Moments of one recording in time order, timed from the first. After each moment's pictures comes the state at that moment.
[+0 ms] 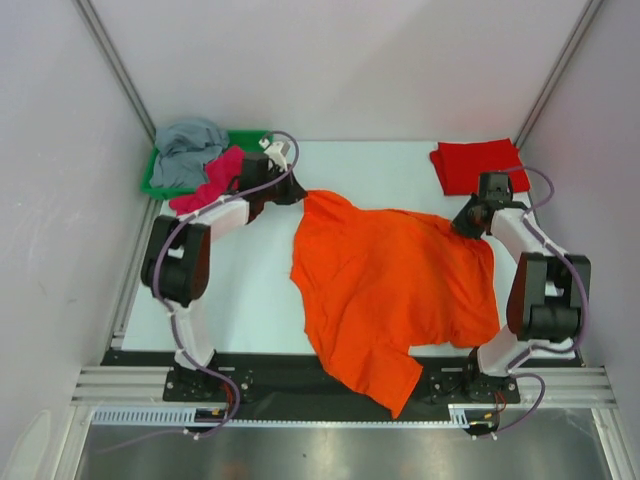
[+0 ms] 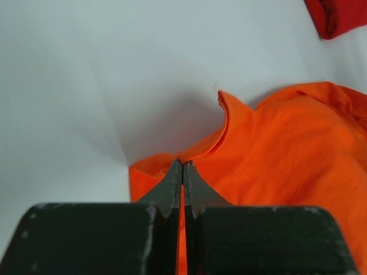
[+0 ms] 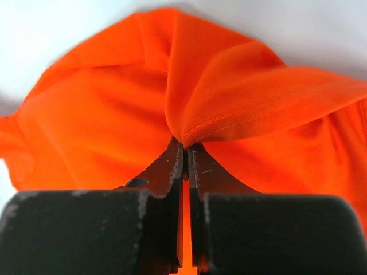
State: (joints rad) left arm -0.28 1.86 1.25 0.10 0.38 -0.33; right arm -0.07 1.57 1.09 -0.48 -0.04 0.60
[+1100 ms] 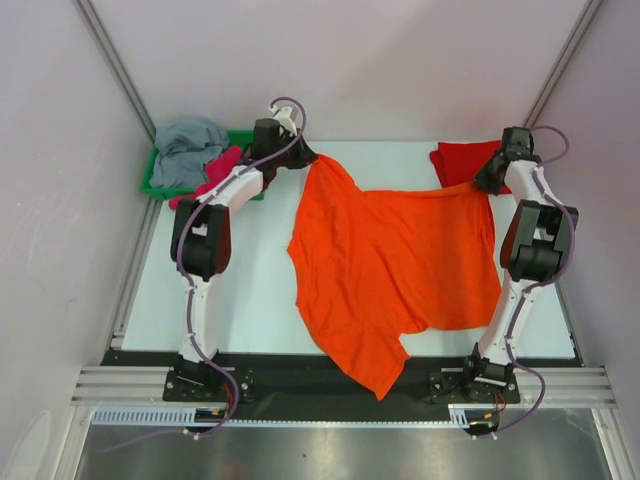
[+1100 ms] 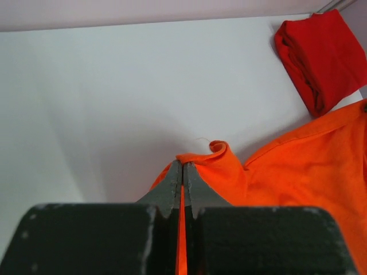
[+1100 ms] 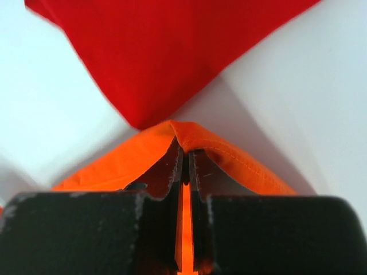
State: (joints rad) left arm -0.28 2.24 1.82 0.02 0.38 -0.37; right arm -0.20 2.12 1.75 -0.52 -0.03 0.53
